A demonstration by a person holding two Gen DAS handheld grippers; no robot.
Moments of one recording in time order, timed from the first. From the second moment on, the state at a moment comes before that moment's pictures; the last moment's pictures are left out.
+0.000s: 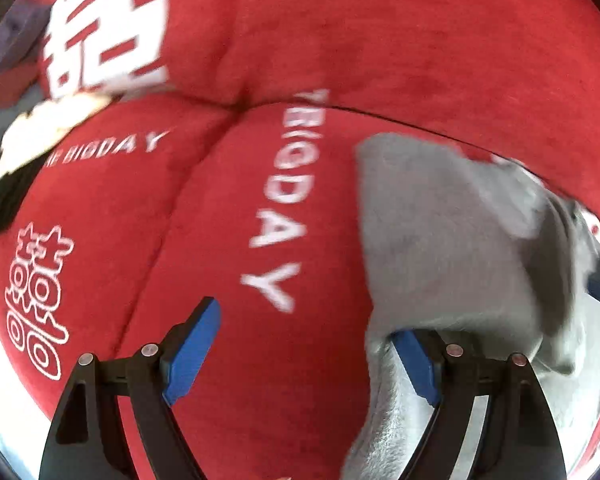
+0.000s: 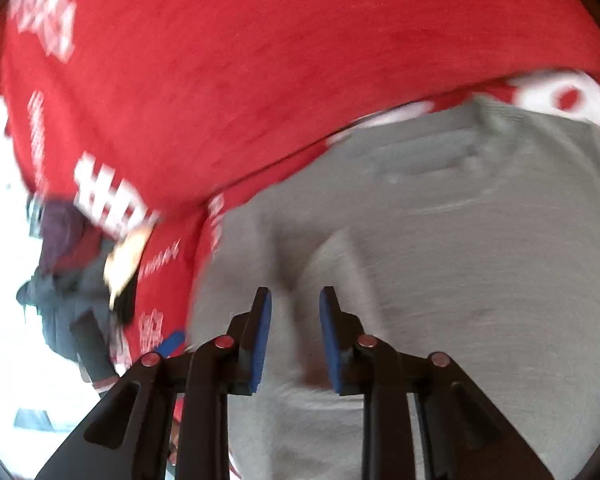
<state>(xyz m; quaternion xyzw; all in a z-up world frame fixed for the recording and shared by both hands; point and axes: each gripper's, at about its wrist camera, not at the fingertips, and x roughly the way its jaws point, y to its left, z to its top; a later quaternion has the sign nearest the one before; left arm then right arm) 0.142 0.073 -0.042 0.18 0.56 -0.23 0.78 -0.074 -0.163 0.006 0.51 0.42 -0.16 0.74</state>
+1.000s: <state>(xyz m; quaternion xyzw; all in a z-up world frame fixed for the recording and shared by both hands) 0.160 0.101 -0.057 0.15 0.60 -0.25 0.74 -0.175 -0.212 0.013 0.54 0.34 -0.28 0.72</state>
